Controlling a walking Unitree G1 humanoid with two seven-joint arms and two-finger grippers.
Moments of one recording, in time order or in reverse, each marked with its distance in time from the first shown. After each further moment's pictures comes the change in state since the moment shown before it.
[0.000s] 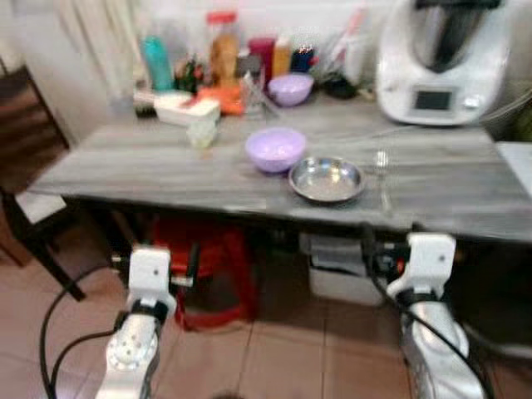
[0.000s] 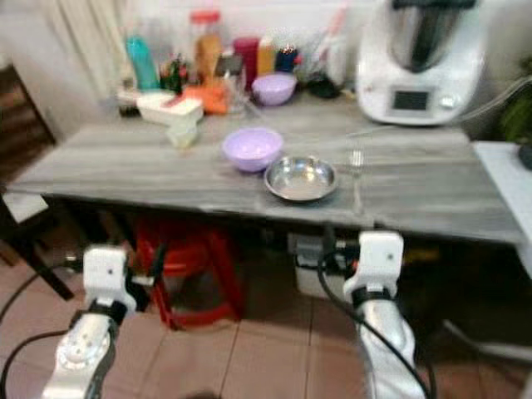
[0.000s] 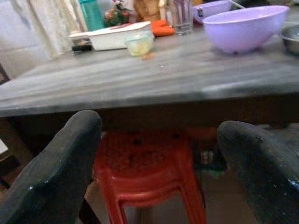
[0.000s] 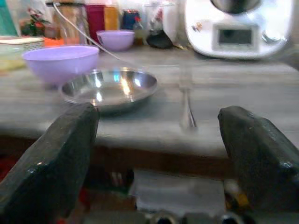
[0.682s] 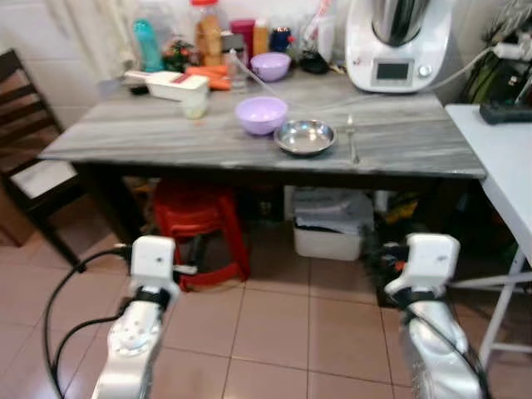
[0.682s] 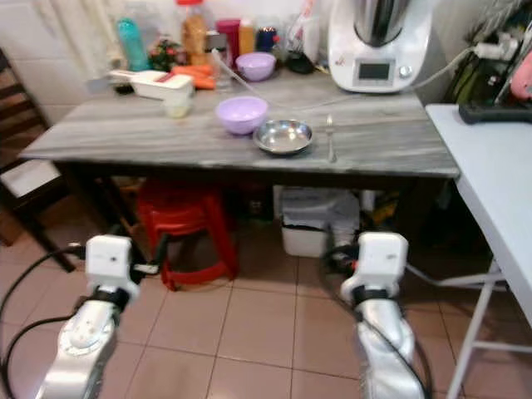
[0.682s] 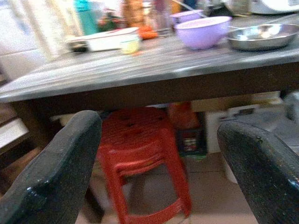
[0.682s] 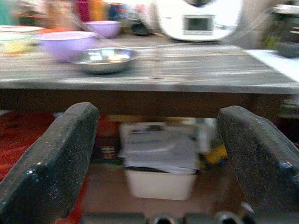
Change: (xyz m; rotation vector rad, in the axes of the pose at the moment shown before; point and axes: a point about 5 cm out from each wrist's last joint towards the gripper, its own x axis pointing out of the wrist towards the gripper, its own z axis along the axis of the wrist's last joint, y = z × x) left arm 0.010 0.000 0.009 0.004 -0.032 -0.008; right arm 0.006 0.005 0.001 0.018 -0.009 0.010
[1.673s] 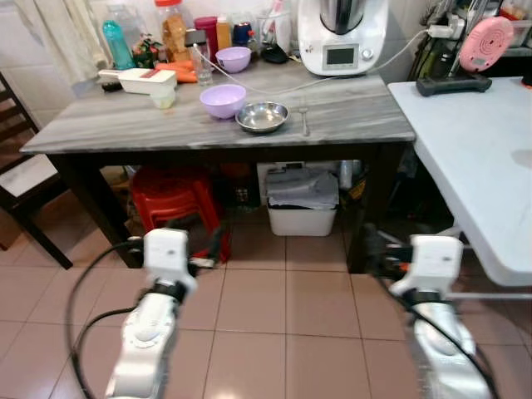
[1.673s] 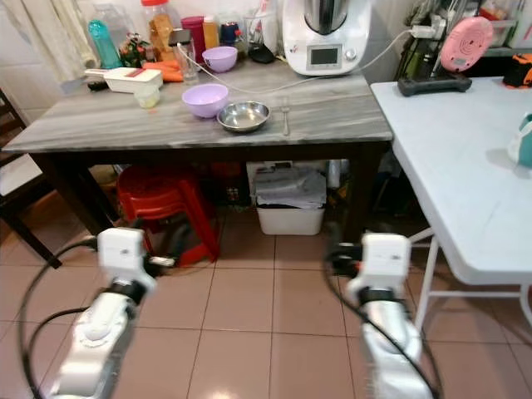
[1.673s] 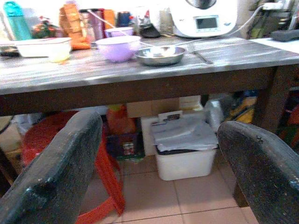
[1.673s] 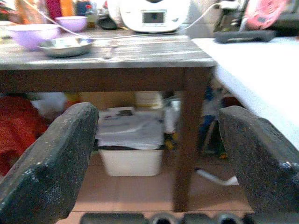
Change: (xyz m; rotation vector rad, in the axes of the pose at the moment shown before) left arm 0.009 -0.028 0.012 -0.126 -0.047 -0.122; right arm -0.001 -0.014 0.001 -0.030 0.002 -0.031
